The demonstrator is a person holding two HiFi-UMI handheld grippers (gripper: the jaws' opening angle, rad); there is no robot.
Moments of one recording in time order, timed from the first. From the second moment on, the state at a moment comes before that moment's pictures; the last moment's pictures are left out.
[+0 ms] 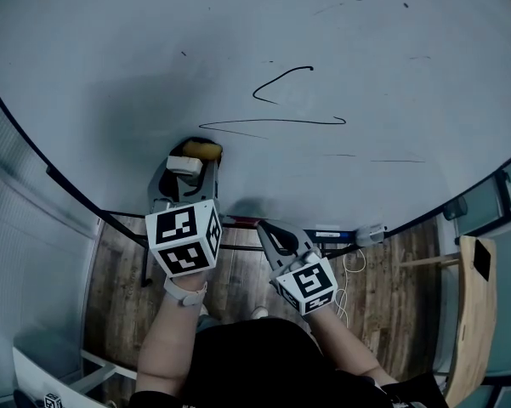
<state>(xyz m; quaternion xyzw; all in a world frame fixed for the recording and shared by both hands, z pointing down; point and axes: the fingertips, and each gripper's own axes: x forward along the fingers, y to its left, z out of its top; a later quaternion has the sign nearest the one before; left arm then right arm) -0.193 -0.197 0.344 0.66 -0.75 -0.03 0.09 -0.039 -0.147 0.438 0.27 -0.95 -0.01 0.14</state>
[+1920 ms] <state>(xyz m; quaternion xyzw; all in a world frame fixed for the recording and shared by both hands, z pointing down) 0.028 -0.241 0.185 0.71 -0.67 0.06 -0.19 0.093 -0.170 0.395 0.37 -0.92 -0.01 0.10</state>
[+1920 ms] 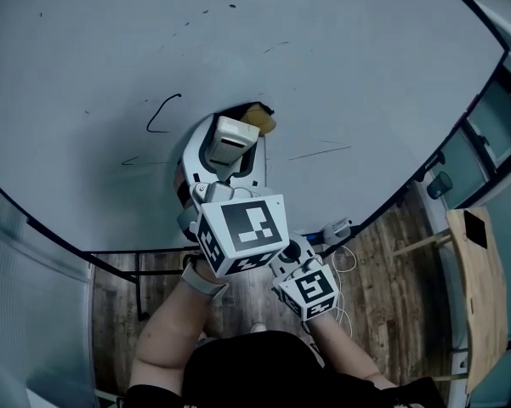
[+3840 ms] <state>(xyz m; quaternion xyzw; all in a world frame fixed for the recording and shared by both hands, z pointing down) -0.071 -0.219 0.234 0.67 -0.72 0.01 -0.18 0.055 -0.147 0.415 0.36 -0.93 0.01 0.12</state>
